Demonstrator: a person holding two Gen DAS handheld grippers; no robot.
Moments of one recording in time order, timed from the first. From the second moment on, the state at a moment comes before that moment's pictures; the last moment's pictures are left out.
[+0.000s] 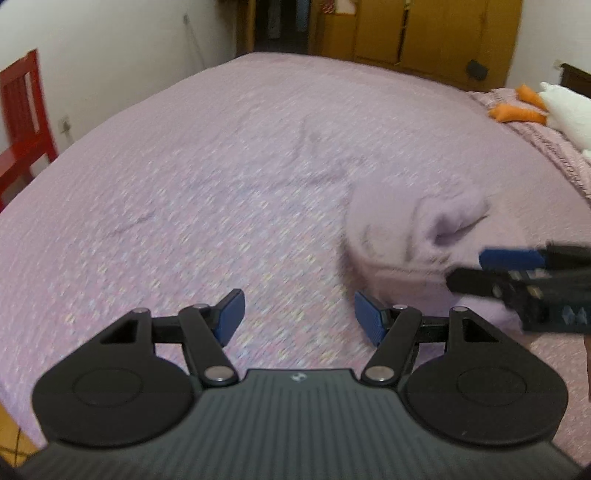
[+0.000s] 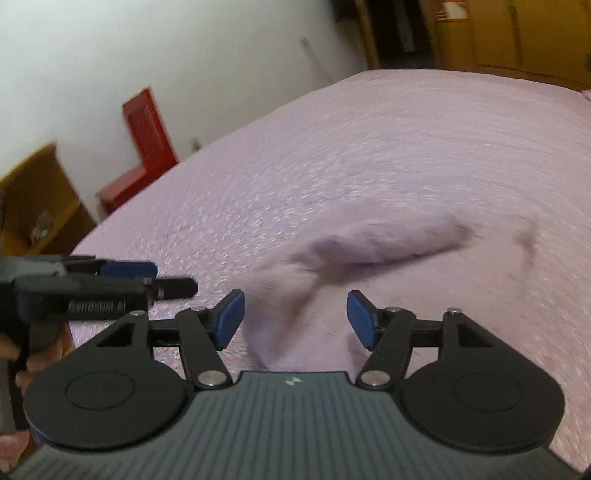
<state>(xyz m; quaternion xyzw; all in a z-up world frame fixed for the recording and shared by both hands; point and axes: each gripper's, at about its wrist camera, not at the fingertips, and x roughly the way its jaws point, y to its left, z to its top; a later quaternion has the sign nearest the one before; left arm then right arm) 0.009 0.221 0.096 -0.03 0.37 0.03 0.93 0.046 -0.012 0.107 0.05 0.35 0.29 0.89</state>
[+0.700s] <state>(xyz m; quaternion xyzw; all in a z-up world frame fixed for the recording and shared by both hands) 0.133 0.098 0.057 0.09 0.36 -0.10 0.92 0.045 -0.079 0.065 0.13 0.36 0.18 0.91</state>
